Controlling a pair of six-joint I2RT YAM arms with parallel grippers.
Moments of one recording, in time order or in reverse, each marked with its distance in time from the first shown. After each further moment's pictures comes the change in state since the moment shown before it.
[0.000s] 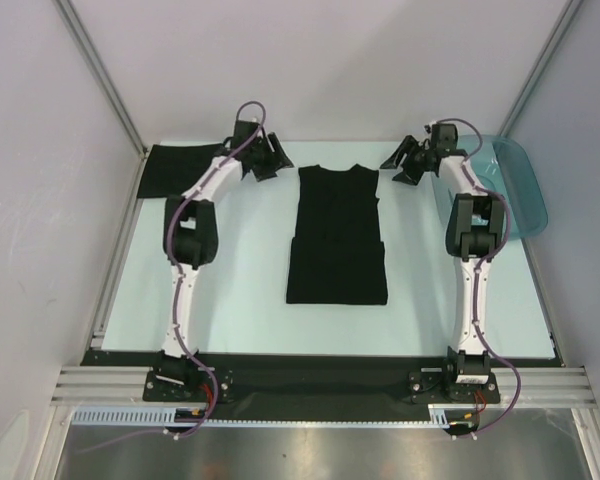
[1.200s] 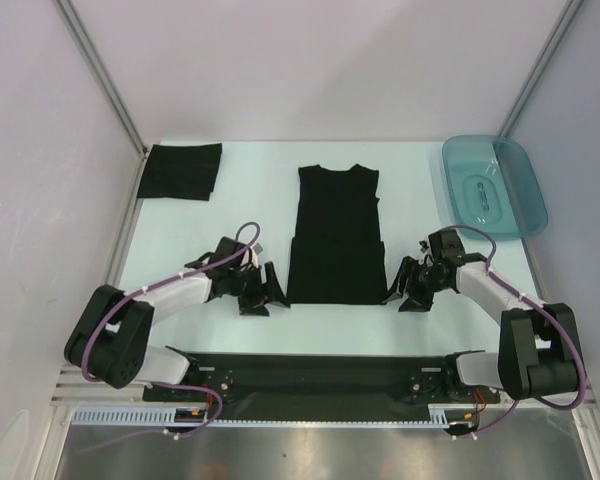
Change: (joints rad) left arm -0.214 -1.133 -1.622 0.092 0.230 -0.029; right arm 0.161 -1.275 -1.568 -0.174 0.103 -0.061
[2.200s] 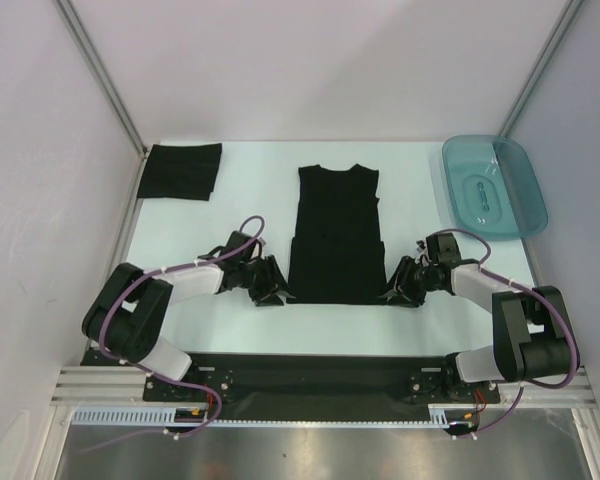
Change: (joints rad) left arm -0.021 0.153 0.059 0.138 -0.033 -0.190; right arm -0.005 0.098 -0.087 0.274 -0.068 0.103
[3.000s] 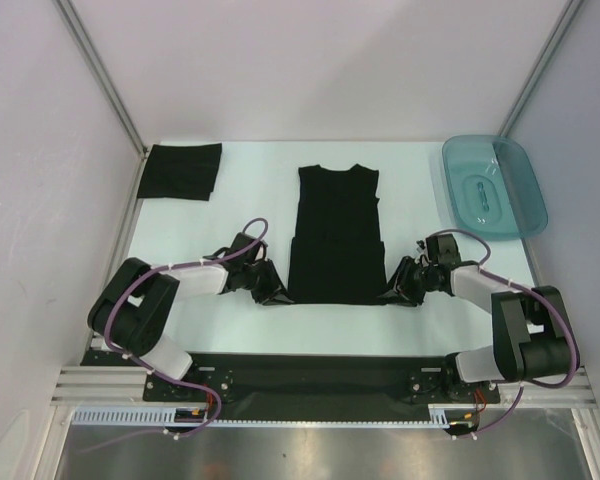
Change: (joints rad) left arm -0.032 0.048 0.004 0.037 -0.022 -0.054; right arm 0.005 0.010 -0.015 0.044 0.002 0.023
